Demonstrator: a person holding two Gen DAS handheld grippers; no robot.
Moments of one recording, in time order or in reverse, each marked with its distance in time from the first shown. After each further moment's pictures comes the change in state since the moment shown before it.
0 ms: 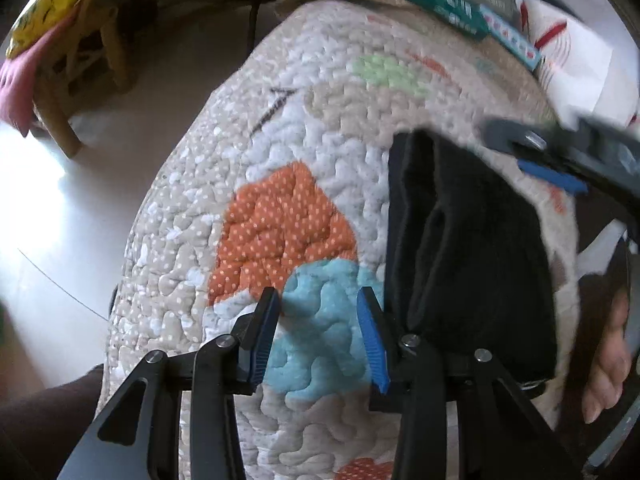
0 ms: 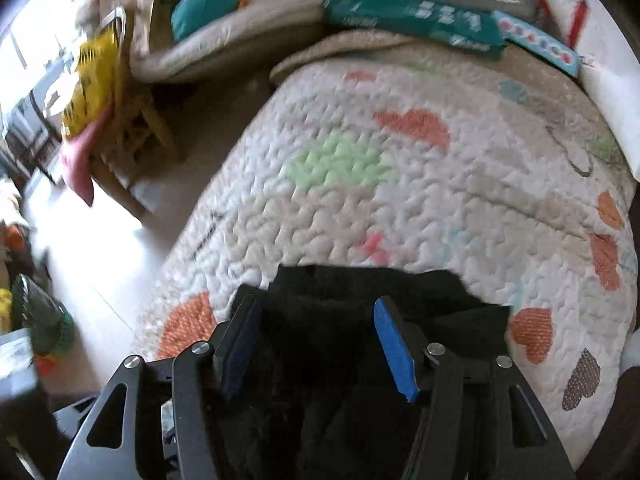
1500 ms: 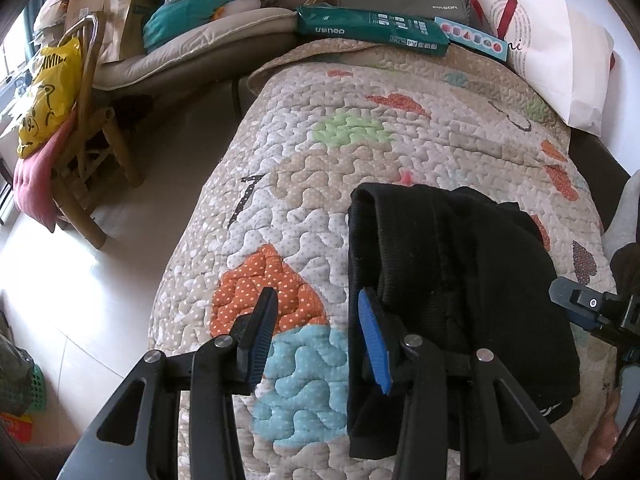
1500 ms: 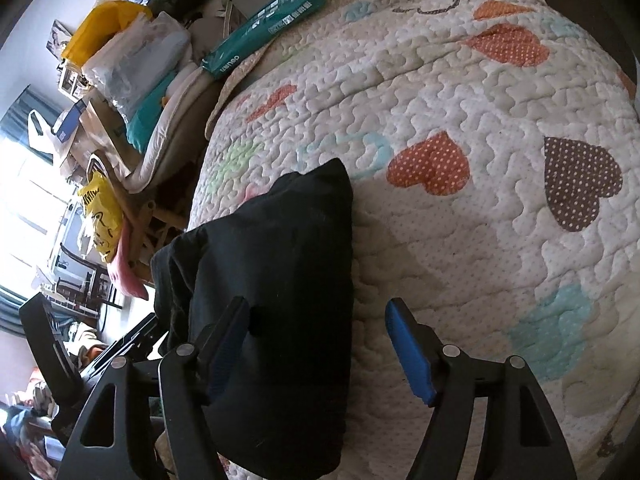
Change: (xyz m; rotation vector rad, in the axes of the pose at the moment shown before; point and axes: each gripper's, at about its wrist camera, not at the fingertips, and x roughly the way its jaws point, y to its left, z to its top) left arm -0.006 -0.055 -0.001 0.229 -0.210 0.167; right arm -0.024 -0.141 -0.121 0.487 -0.085 0.265
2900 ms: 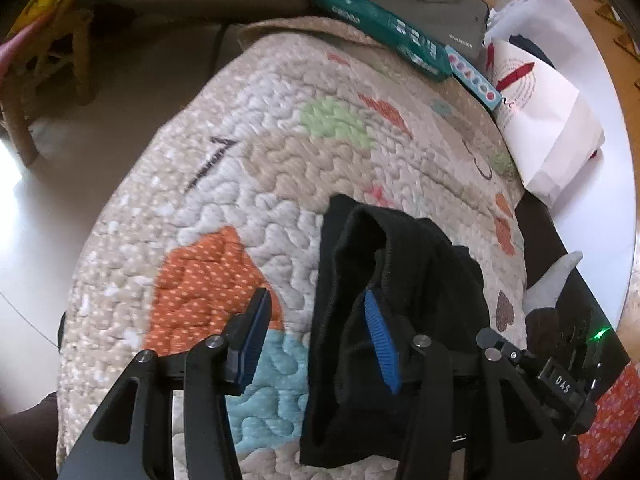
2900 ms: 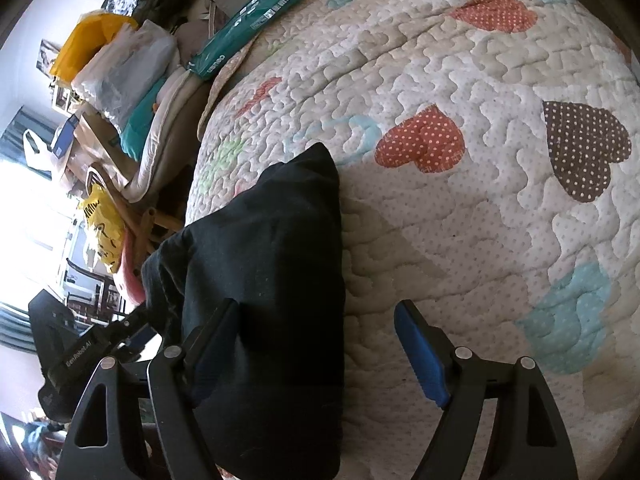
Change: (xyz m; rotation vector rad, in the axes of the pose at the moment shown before) left arm 0.023 0.037 0.013 -0.268 0.107 -0.352; right arm 0.011 -0.015 -0.004 0.077 0.017 0.032
